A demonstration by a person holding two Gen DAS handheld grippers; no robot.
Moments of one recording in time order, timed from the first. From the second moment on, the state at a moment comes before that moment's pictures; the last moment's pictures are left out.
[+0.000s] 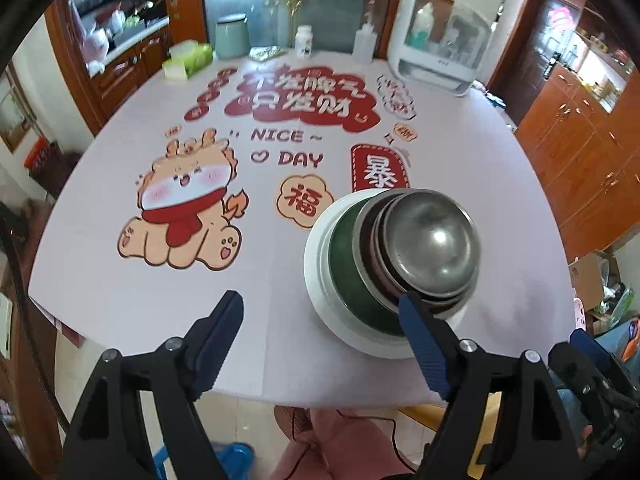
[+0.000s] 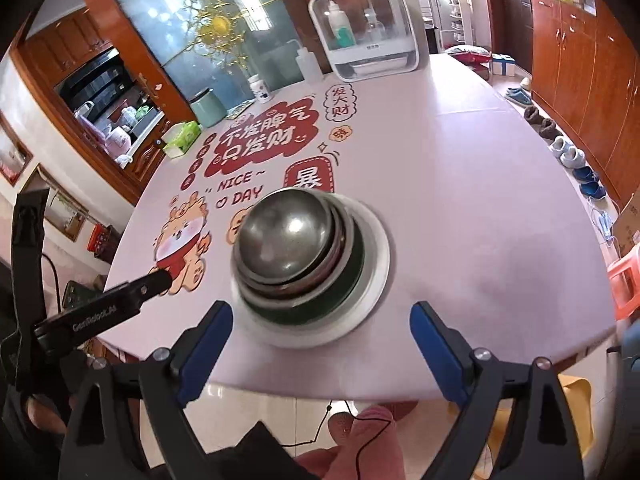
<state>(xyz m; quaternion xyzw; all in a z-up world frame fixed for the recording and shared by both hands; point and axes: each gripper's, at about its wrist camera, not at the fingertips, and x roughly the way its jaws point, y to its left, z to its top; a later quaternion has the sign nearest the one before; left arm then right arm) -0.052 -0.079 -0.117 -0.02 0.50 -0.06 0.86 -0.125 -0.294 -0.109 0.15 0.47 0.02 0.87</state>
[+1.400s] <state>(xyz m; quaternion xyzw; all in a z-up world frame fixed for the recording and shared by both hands) -0.139 -0.079 -0.055 0.03 0.37 0.02 0.93 -0.174 -0.257 -0.067 0.09 0.44 -0.01 0.89</state>
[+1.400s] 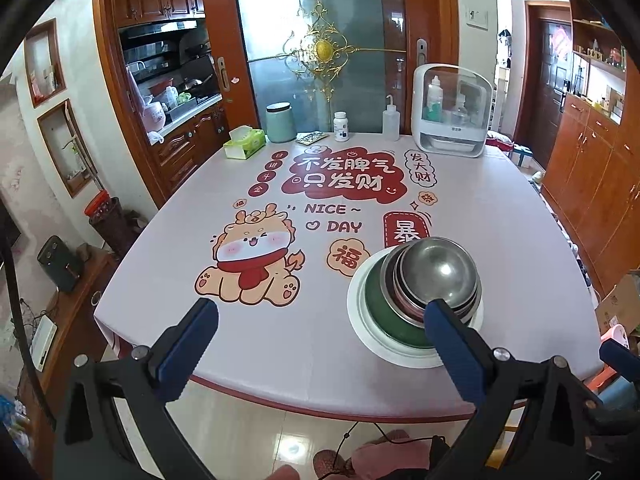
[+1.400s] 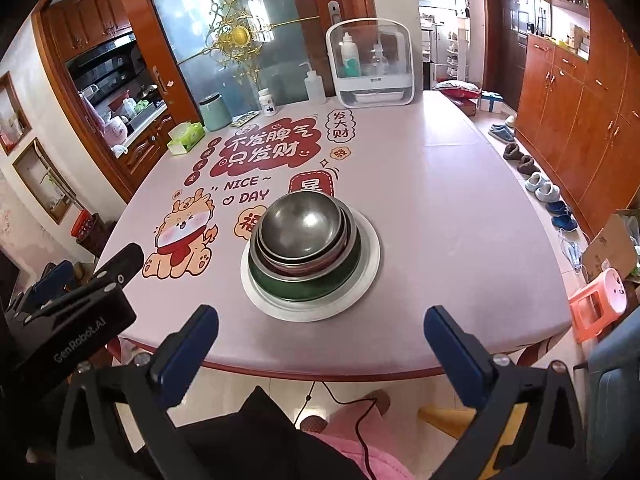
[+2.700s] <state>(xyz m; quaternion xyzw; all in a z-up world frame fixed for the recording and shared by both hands) -0.136 -0.071 -0.062 0.03 0.37 0.01 0.93 -0.166 -0.249 -0.077 0.09 0.46 -0.01 0.88</state>
